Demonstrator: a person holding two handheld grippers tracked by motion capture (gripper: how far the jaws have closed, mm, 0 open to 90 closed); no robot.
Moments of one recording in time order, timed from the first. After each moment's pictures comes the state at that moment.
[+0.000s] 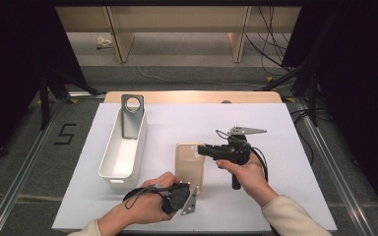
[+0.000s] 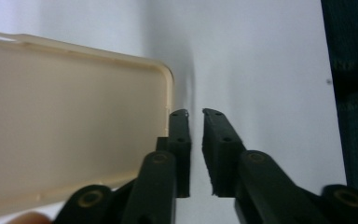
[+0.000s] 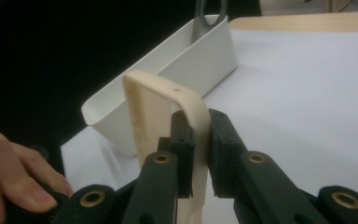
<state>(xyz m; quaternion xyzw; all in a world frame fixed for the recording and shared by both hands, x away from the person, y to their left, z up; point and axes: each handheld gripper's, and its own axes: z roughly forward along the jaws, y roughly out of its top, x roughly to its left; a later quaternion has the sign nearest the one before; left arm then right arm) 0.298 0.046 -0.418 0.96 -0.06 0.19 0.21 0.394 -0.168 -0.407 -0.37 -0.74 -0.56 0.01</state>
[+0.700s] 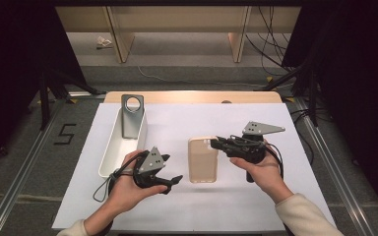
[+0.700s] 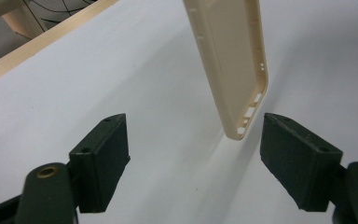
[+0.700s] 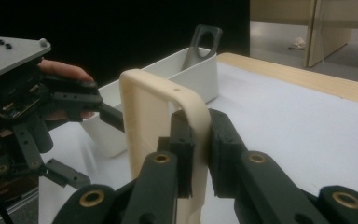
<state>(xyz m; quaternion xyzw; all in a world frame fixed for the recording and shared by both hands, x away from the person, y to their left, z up) 0.339 0.112 -0.415 0.84 0.25 0.15 0.45 0.387 -0.198 -0.382 -0.30 -0.76 -0.58 -0.07</state>
